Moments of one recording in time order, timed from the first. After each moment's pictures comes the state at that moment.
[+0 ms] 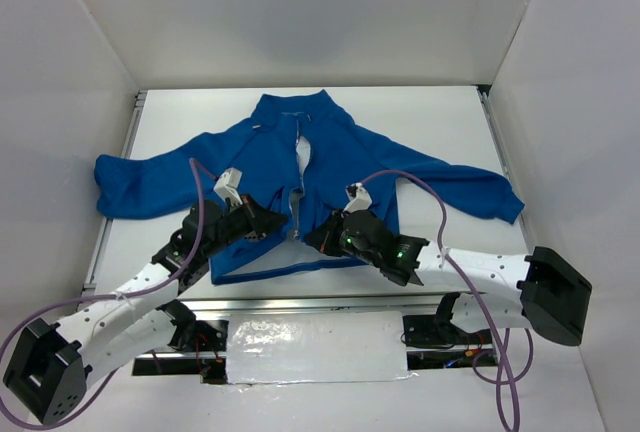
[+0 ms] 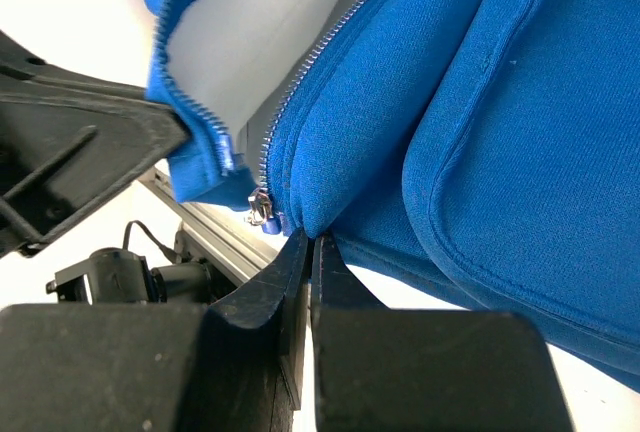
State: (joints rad) left arm -0.58 0.84 0.40 0.20 0.18 -0.85; right arm 1.03 1.18 0.57 0.18 0.19 1.05
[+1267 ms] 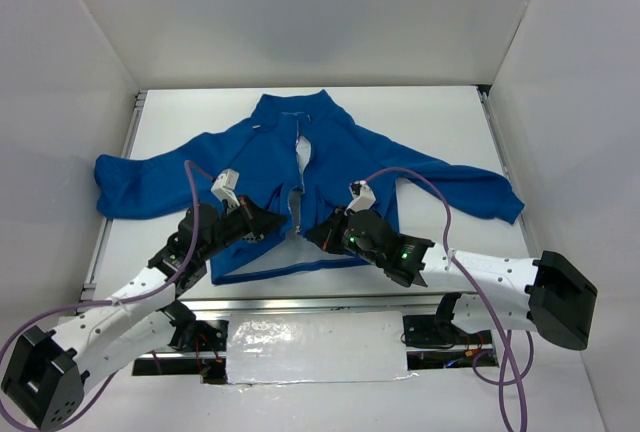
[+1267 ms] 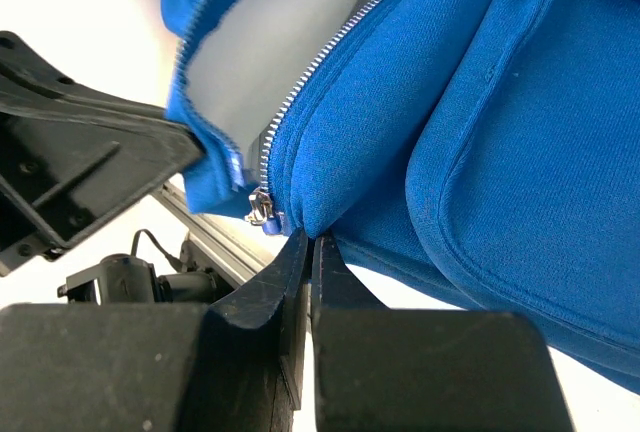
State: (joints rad) left arm -0.58 0.82 0.39 0.21 0.20 -0.84; right arm 1.03 1.14 0.56 0.19 0.22 1.01
